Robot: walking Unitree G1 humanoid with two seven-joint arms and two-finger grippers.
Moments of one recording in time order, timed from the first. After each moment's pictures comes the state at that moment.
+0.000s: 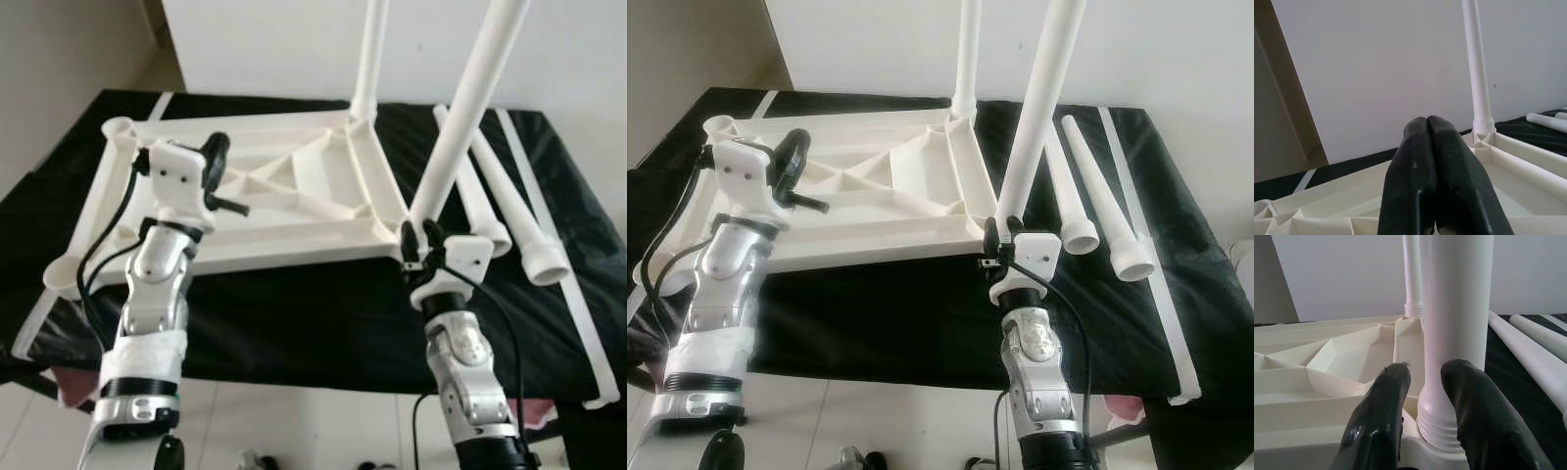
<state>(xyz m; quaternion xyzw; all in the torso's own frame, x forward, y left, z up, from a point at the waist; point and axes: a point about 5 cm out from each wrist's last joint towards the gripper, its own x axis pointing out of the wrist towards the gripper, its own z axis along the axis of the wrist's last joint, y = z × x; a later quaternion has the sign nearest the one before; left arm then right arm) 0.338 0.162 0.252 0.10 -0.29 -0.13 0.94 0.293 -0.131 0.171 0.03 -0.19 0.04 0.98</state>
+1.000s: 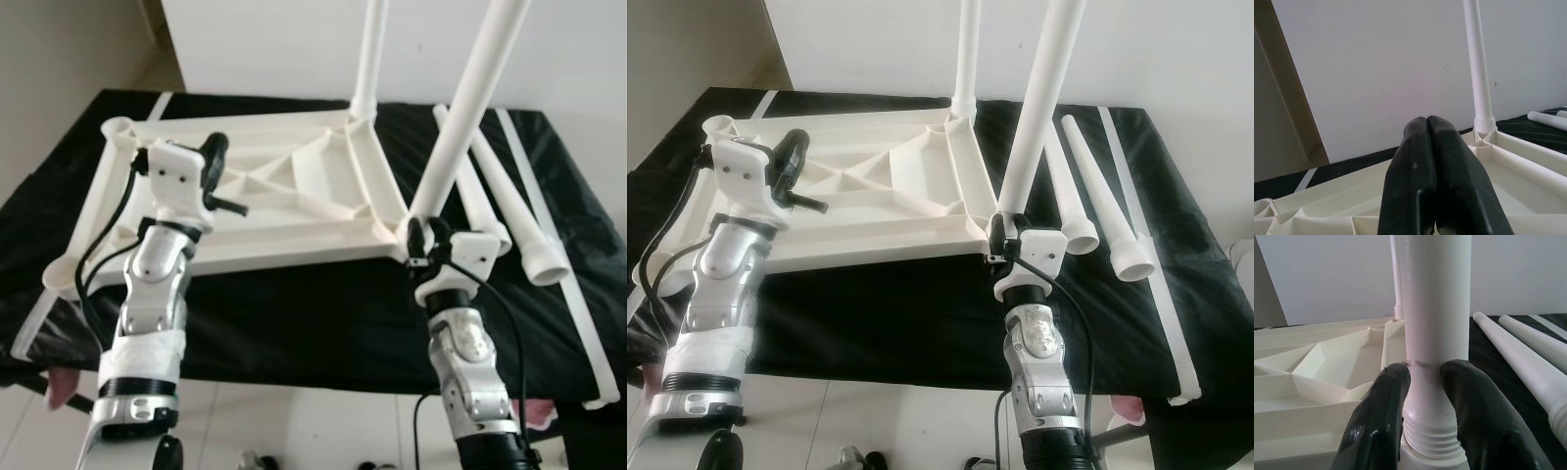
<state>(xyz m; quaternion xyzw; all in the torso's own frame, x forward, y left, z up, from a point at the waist) 0.339 0.163 0.252 0.10 -0.29 -0.13 0.94 0.295 -0.136 0.173 0.03 -0.19 0.02 0.98</state>
